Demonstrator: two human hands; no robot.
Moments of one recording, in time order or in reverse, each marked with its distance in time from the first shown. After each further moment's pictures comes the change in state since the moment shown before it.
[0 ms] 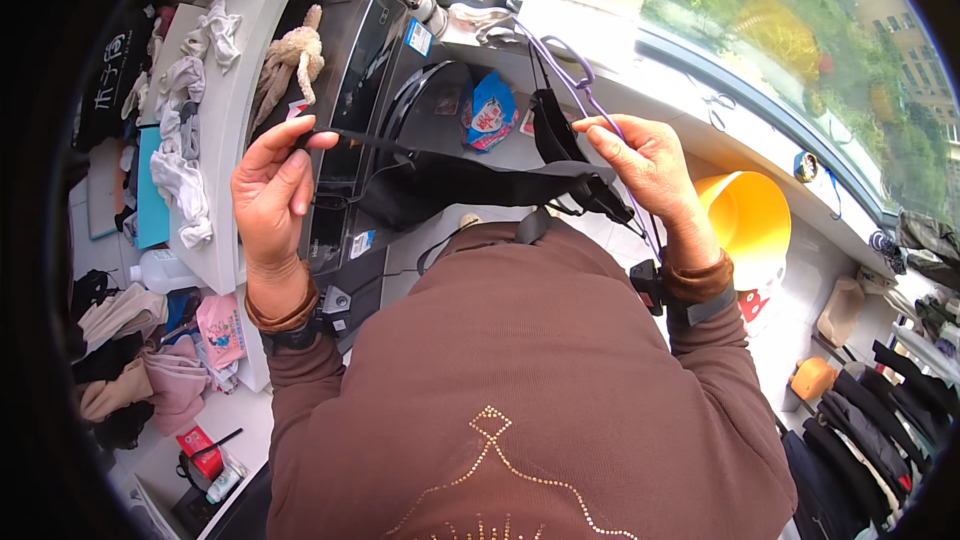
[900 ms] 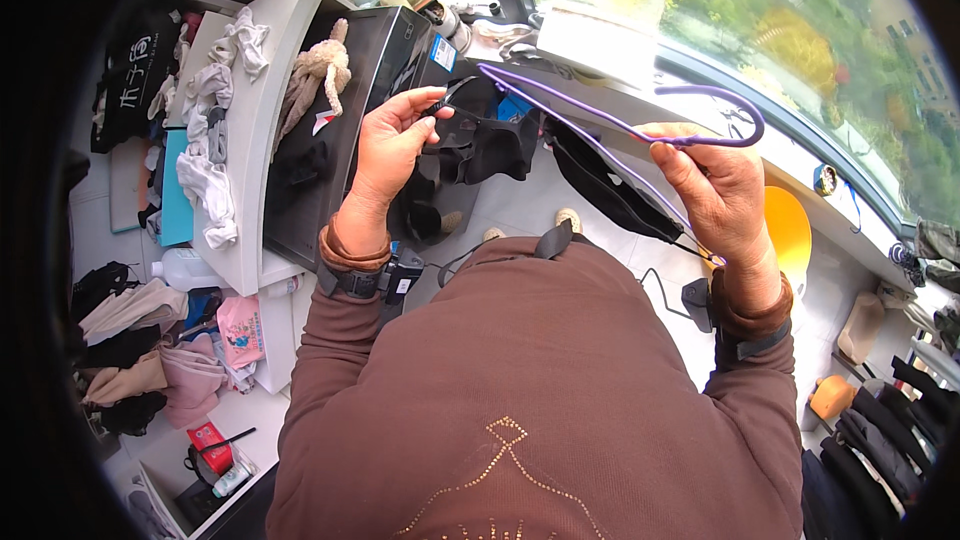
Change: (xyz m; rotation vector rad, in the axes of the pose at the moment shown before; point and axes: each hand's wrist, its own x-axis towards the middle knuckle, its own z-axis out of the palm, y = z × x) left_hand 0.052 -0.092 0.032 0.049 -0.019 -0.099; right_hand -0.026 -0.044 -0.019 -0.169 0.210 -0.412
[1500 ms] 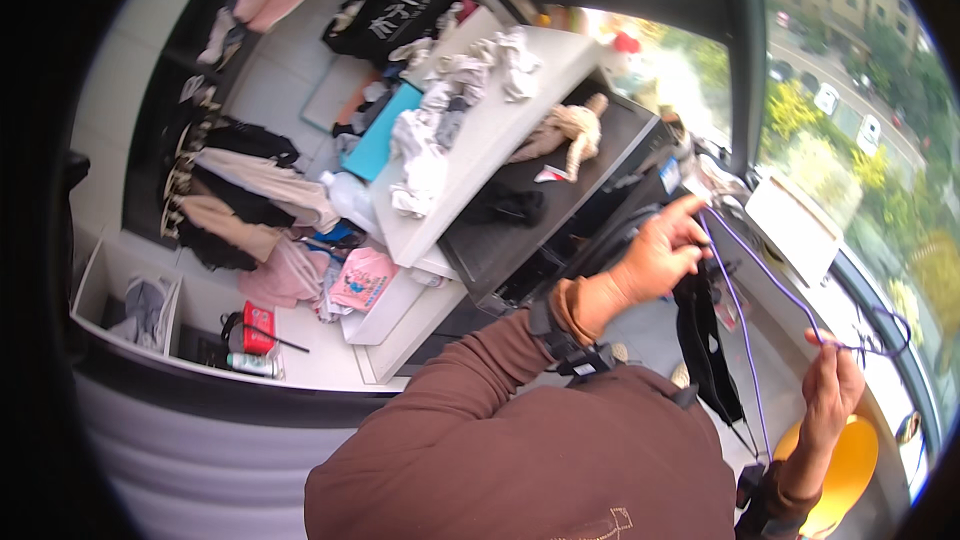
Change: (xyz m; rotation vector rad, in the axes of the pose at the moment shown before) left_hand 0.010 0.007 0.040 -0.052 0.056 0.128; right_hand 0.004 0.030 0.011 0.355 0.069 0.222
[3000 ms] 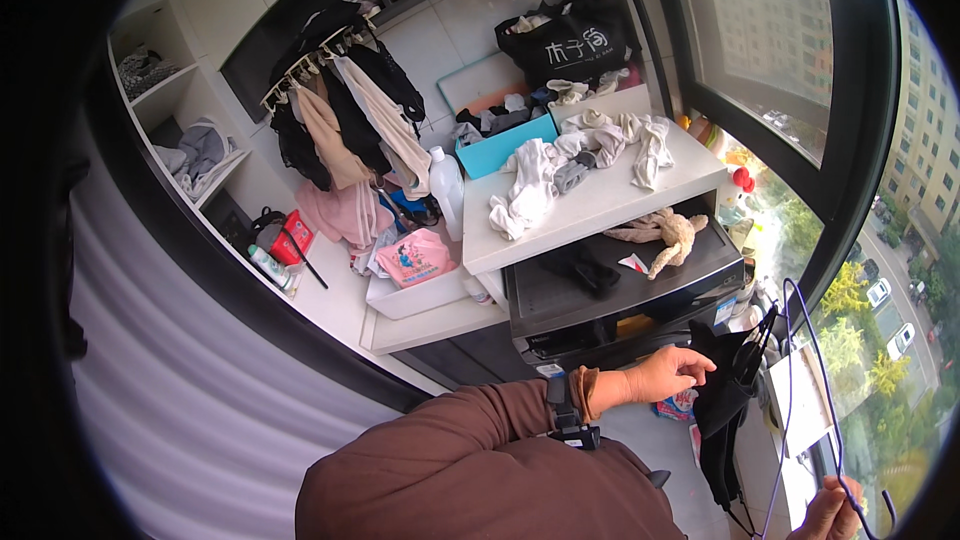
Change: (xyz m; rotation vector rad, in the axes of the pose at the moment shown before) left_hand -0.042 -0.013 -0.039 0.202 0.100 -0.015; right_hand 0.040 -0.019 -0.012 0.023 0.163 -0.333
